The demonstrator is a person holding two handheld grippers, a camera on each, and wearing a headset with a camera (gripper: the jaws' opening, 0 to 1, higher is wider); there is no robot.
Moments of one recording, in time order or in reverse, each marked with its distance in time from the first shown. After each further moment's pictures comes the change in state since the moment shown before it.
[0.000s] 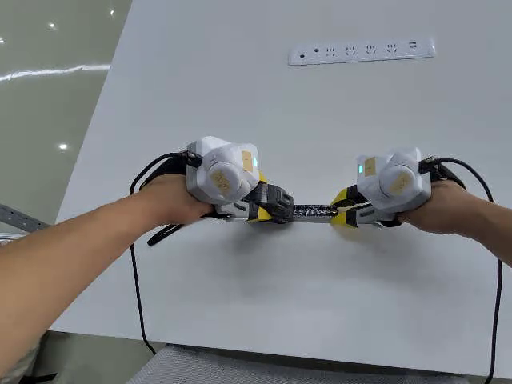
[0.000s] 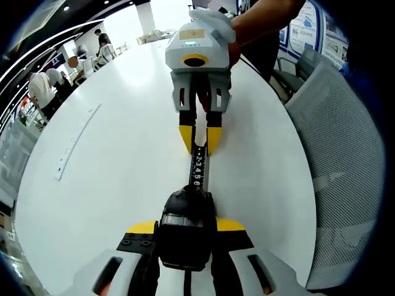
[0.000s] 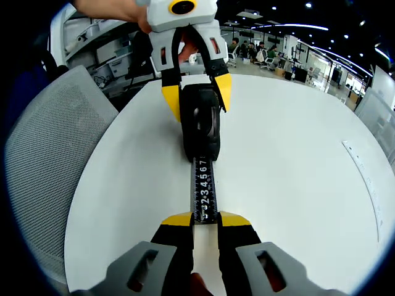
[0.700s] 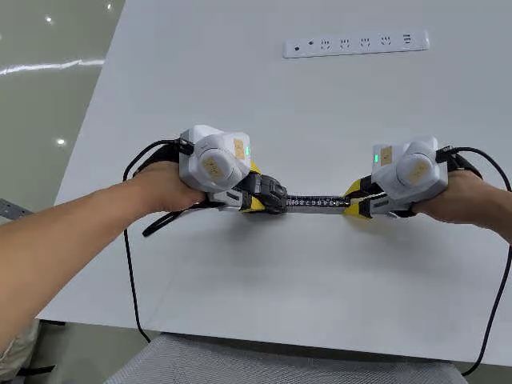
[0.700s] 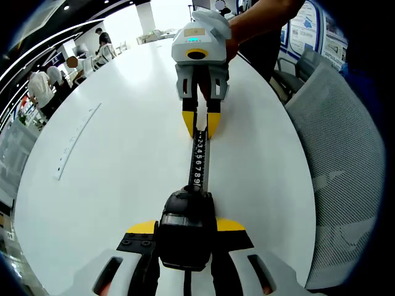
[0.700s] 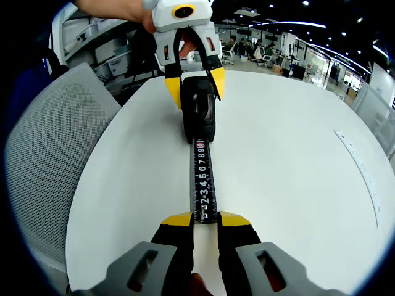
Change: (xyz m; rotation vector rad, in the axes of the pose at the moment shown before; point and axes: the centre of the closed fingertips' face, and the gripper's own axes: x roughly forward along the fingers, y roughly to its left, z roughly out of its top) left arm -0.001 0.000 0.000 -0.003 0.001 -0.007; right arm -0.022 -0.002 -0.024 0.015 0.016 -0.009
